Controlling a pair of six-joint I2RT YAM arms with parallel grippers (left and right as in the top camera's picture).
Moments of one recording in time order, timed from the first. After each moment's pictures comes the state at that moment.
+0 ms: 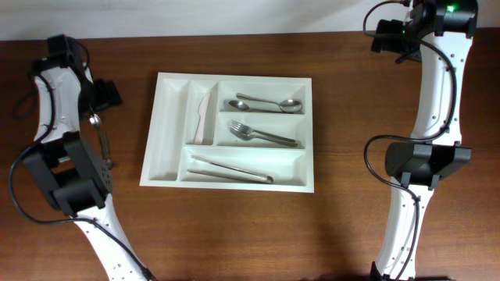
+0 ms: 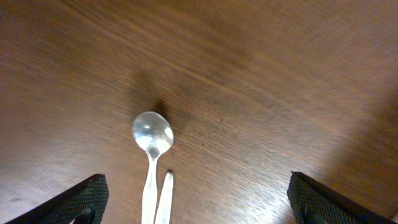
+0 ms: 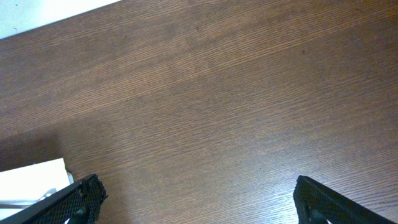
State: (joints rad) left arm 0.30 2.38 2.12 -1.12 -0.06 -0.14; right arm -0.13 2.50 2.92 -1.47 0.04 0.24
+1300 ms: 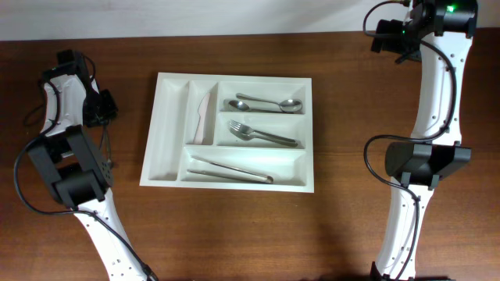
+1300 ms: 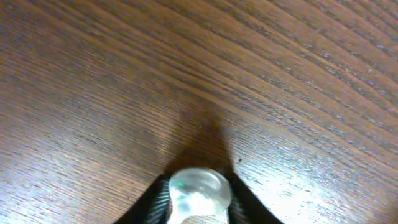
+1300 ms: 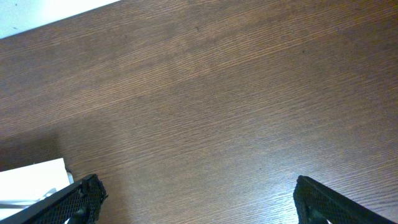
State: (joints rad) left arm 0.32 2.49 2.12 -1.08 -0.03 -0.14; right arm -0.13 2.50 2.92 -1.47 0.04 0.24
